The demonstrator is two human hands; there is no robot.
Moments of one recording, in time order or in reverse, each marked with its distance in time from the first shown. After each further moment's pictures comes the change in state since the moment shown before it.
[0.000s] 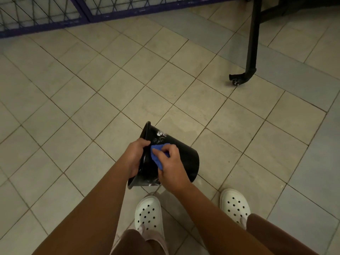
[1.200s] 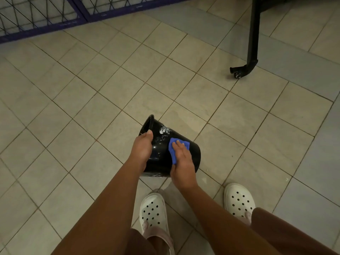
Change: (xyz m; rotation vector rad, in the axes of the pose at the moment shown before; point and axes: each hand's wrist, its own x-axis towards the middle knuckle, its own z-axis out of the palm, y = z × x) left_hand 0.006 0.002 0.026 0.157 0.186 0.102; right_hand -0.015 0.028 0.011 0.059 0.169 0.231
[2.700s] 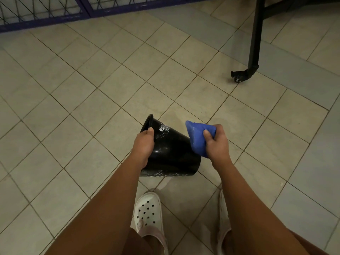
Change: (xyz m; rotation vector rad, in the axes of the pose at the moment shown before) left_hand 0.008 0.002 0.006 0.069 0.029 0.051; right_hand 0.065 0.012 -0.096 0.322 0.167 0.358
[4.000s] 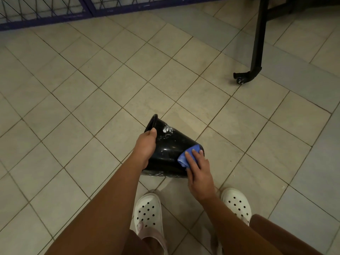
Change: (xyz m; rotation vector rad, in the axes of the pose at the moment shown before) left_hand 0.007 -0.005 -0.002 0.005 -0.066 0.009; right_hand -0.063 0.101 0.030 -0.530 -0.113 -0.593
